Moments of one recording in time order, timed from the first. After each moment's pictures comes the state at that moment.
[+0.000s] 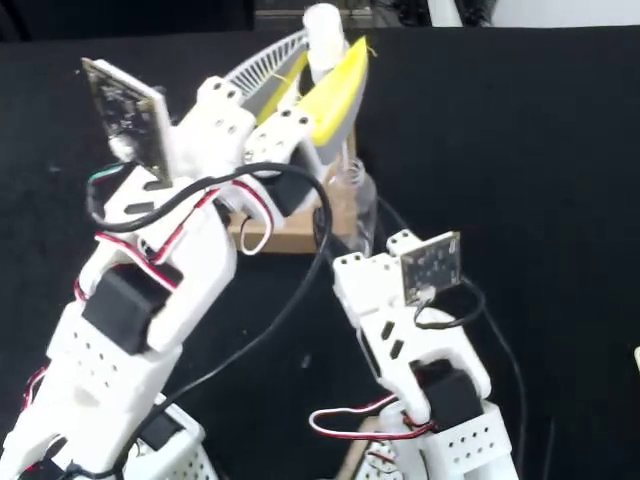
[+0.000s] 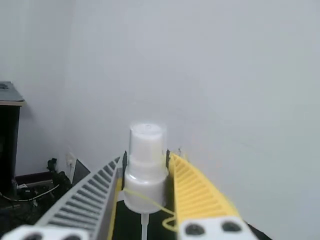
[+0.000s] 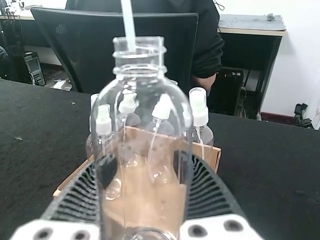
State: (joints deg) left arm 30.2 -43.4 10.0 27.6 10.0; right arm -20.1 -92.8 81.4 28.9 -0.6
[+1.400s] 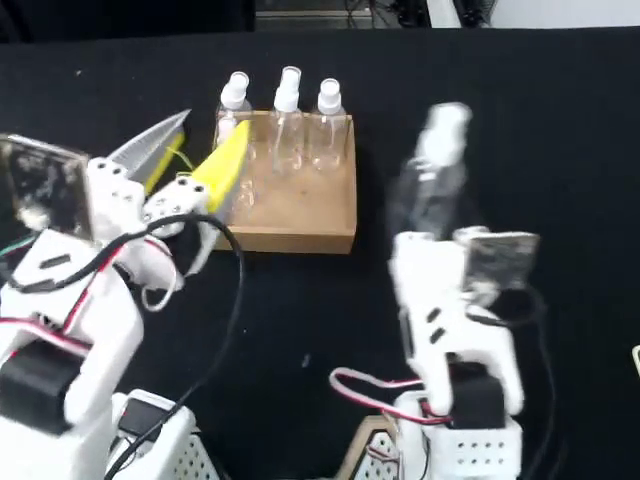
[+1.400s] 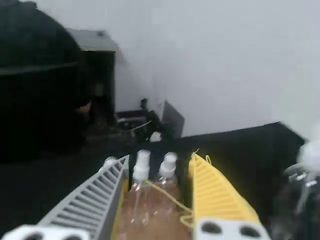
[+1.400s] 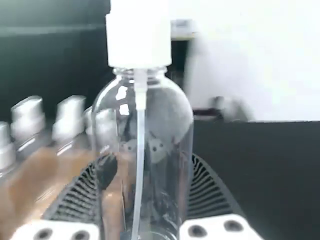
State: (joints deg) left arm 10.6 -61.1 17.3 58.1 2.5; right arm 3.1 -92.8 73.8 33.1 -0.6
